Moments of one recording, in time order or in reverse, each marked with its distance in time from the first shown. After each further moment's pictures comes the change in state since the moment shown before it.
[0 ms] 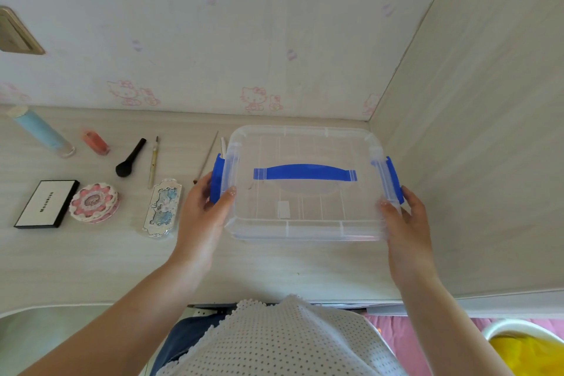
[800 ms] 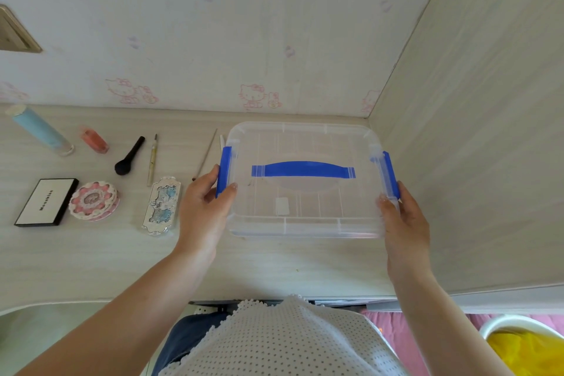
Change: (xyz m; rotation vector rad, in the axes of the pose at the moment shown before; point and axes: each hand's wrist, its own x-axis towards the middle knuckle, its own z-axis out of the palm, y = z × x) left_hand 0.003 0.010 0.010 0.082 0.127 -0.012; right_hand -0.002 0.002 0.003 -0.103 0.061 -0.069
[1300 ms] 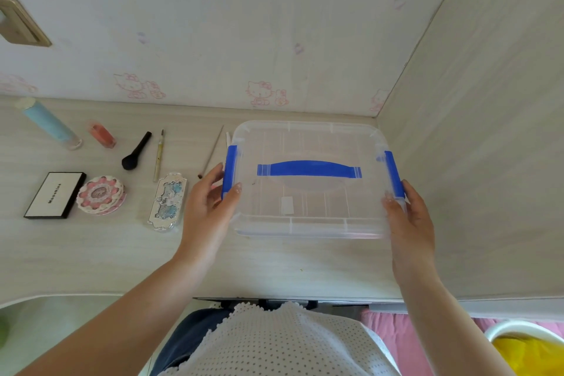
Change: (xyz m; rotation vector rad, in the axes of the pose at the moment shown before) left_hand -0.003 -0.010 -0.014 -0.069 -0.072 0.042; right_hand 0.000 -0.002 0.006 -0.004 -0.017 0.009
